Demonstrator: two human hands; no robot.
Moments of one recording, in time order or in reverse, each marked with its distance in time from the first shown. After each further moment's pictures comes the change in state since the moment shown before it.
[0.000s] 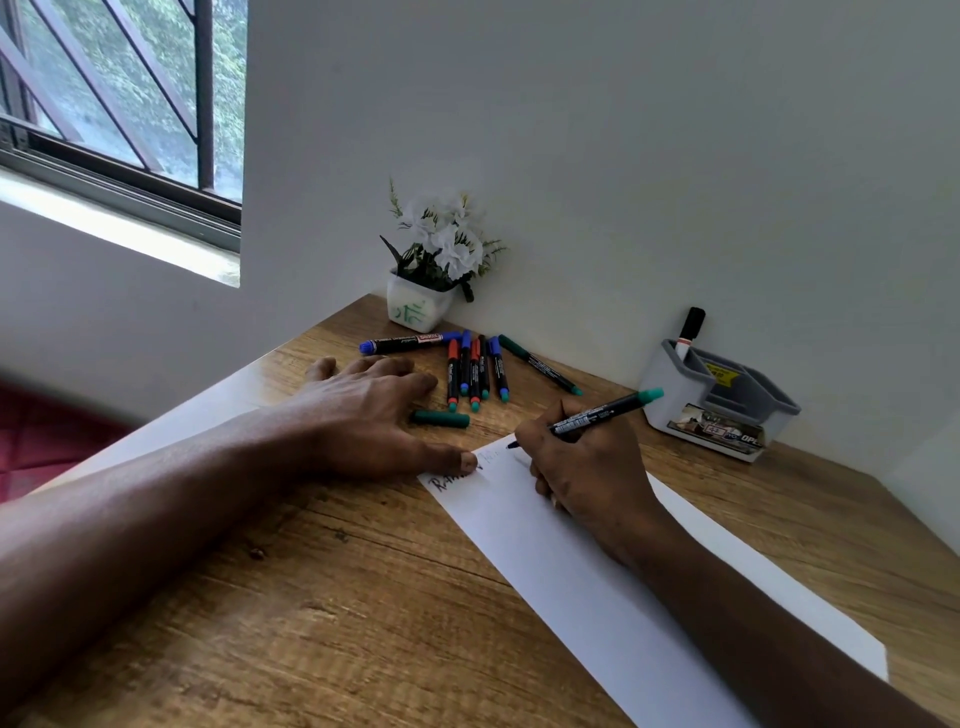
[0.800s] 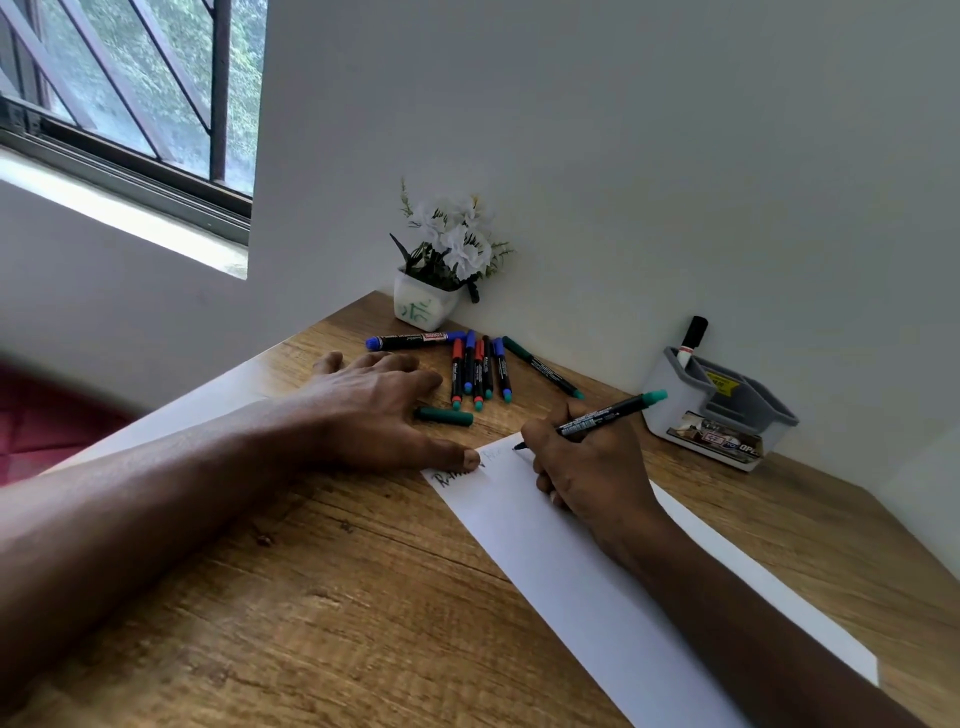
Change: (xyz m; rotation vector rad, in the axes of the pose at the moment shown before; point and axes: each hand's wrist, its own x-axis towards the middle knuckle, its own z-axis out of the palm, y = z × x) left_hand -0.006 0.004 -0.003 -0.015 -0.008 -0.007; right_hand 0.000 -0.003 0.000 0.023 0.035 0.094
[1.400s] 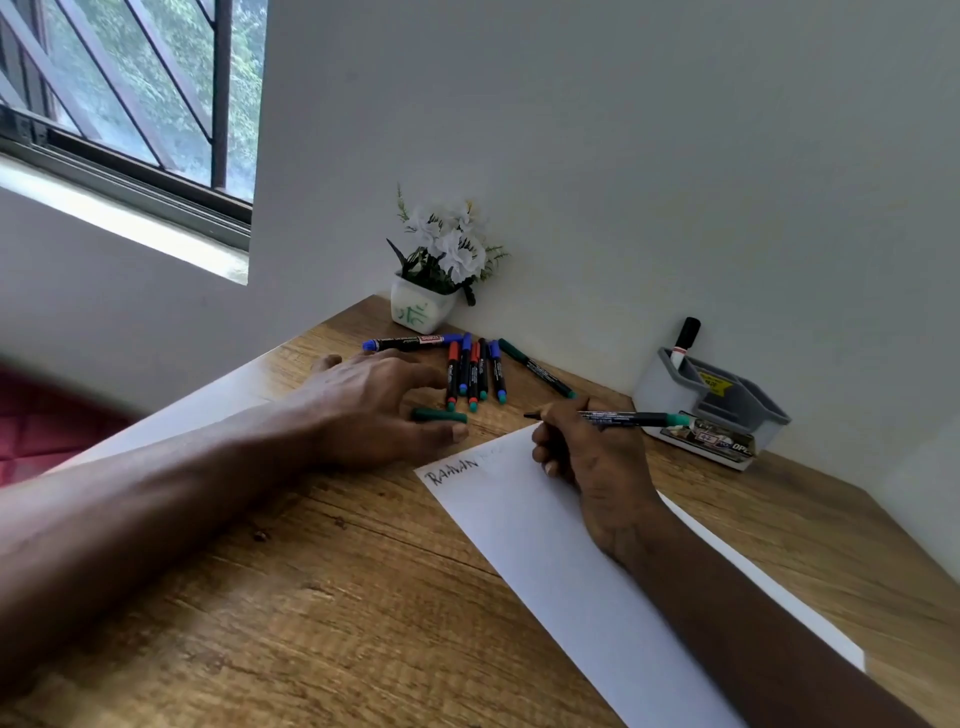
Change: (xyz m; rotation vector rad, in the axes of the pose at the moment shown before) left_hand 0.004 -0.006 0.003 -0.084 0.178 0.101; right_hand 0.005 0.002 -0.006 0.346 0.062 0.140
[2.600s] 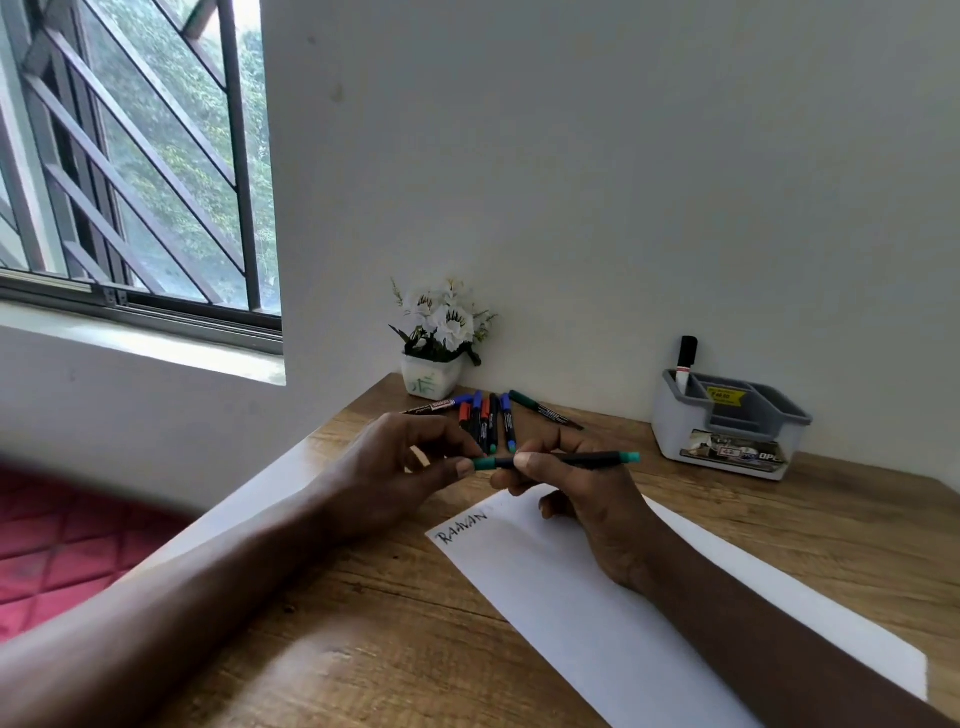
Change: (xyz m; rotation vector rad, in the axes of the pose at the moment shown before) left_hand -0.011 0.010 0.003 -0.438 0.268 0.329; right_hand -0.001 0.000 -0.012 0.102 -0.445 -0.232
